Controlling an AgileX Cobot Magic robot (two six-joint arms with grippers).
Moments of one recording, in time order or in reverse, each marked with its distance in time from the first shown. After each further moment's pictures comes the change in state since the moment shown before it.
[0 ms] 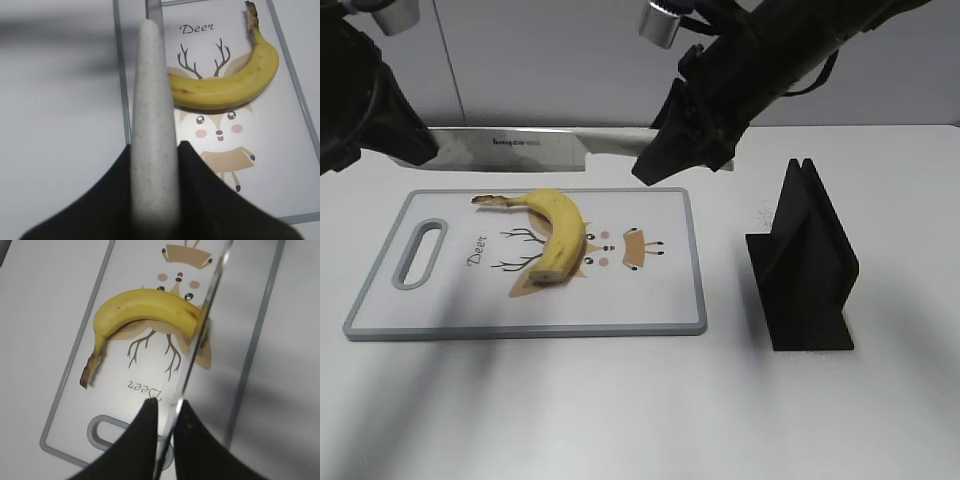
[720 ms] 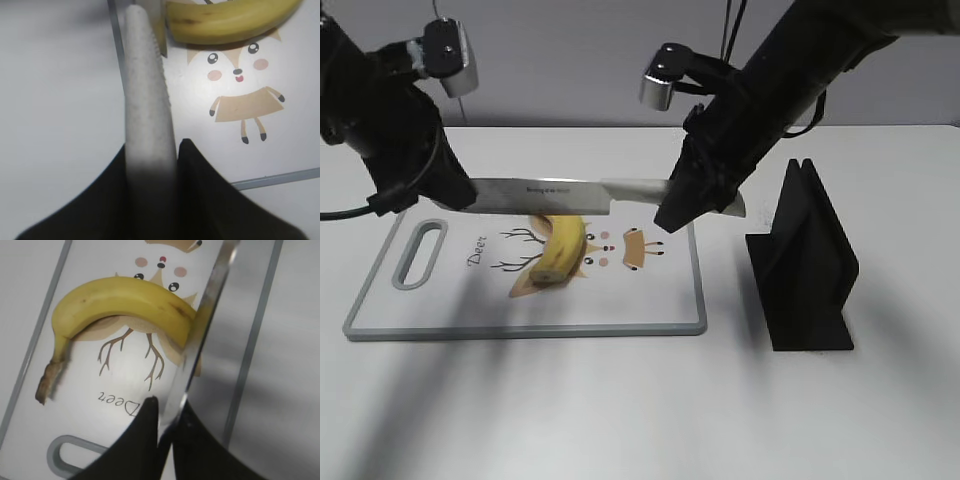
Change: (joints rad) left arm -0.060 0.148 0.000 0.019 -0.055 -0.034; right arm 0.002 0.096 -0.003 -0.154 0.028 0.151
